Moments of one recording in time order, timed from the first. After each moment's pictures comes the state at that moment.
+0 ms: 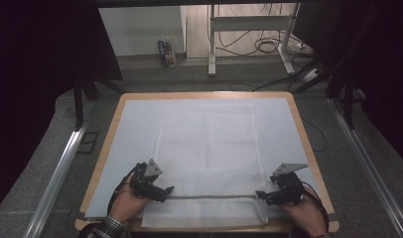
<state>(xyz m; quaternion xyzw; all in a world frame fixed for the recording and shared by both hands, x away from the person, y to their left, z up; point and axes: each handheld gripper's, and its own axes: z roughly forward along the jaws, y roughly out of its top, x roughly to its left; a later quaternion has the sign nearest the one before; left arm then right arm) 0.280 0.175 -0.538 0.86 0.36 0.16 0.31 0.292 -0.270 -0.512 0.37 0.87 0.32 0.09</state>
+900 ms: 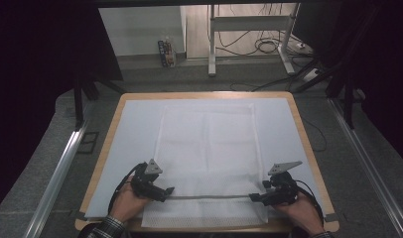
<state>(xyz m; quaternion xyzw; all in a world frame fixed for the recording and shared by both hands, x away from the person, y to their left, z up) 0.285 0.177 -0.545 0.86 0.37 0.12 0.31 0.296 -0.259 -0.515 0.34 0.87 0.36 -0.01</state>
